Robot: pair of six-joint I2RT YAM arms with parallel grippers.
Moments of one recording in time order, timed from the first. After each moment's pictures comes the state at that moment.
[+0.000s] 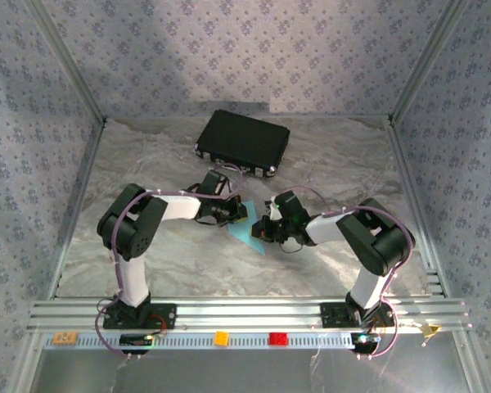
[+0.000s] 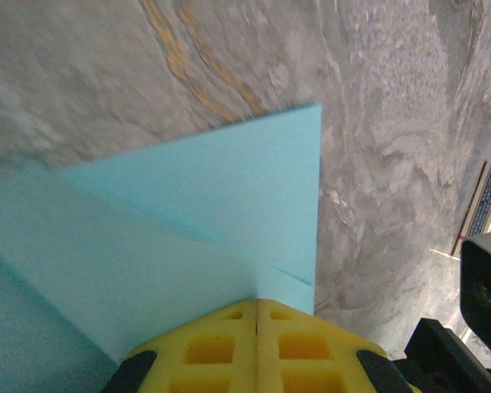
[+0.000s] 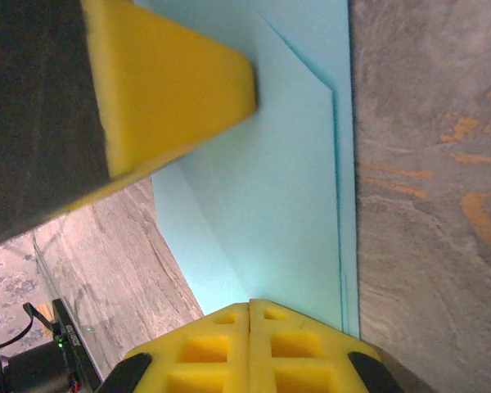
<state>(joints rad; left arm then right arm) -0.58 1.90 0.97 0.00 0.52 -0.87 0.64 1.74 0.62 0.31 -0.53 0.86</state>
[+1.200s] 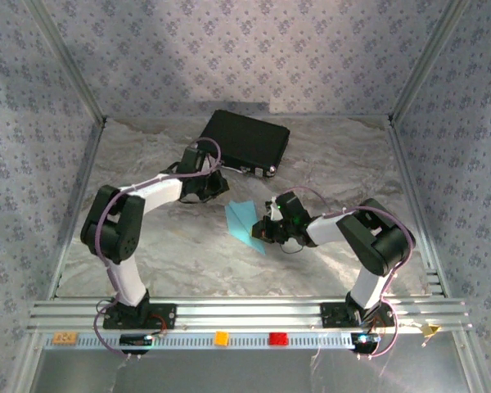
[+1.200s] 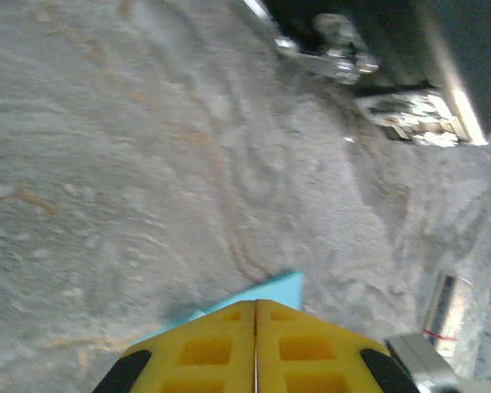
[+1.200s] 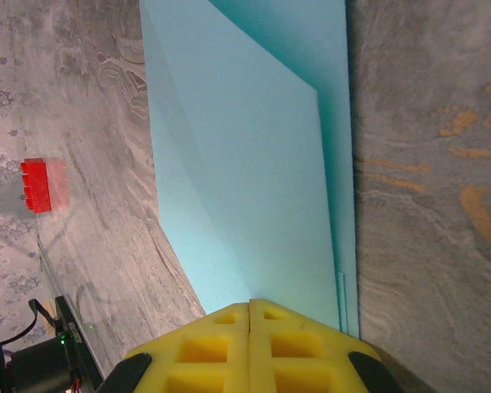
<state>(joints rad) -0.44 1.79 1.10 -0.19 0.42 -0.80 0.63 1.73 0.61 0.33 -0.54 0.86</state>
